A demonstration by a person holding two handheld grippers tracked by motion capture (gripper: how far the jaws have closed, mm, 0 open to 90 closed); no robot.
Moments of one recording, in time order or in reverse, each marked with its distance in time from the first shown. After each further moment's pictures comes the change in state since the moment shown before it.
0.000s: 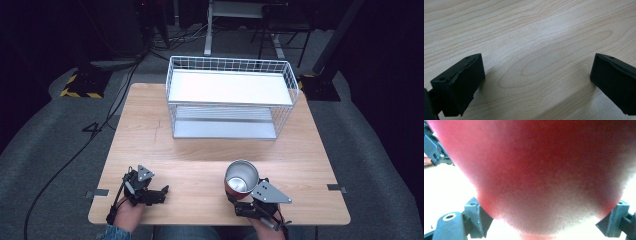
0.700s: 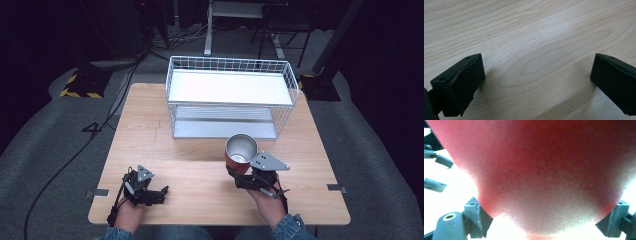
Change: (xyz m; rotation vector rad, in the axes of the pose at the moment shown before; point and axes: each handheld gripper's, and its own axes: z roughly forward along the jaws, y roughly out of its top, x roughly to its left) left arm 0.000 -0.001 0.000 -0.004 -0.002 0.002; right arm -0.047 0.042 0.035 0.026 -0.009 0.004
